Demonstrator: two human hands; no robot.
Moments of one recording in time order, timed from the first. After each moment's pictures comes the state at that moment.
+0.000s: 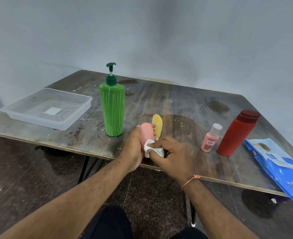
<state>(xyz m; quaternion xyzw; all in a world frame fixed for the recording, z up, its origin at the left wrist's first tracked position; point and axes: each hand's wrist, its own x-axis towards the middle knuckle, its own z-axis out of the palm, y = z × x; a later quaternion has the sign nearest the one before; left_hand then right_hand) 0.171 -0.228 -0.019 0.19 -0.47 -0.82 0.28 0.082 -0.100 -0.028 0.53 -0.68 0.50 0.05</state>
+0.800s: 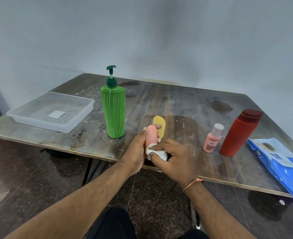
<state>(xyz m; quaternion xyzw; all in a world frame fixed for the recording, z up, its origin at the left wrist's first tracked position) 0.180 -0.215 -0.012 0.14 -0.55 -0.78 0.26 0.084 -0.096 -0.029 0.54 -0.66 0.52 0.06</state>
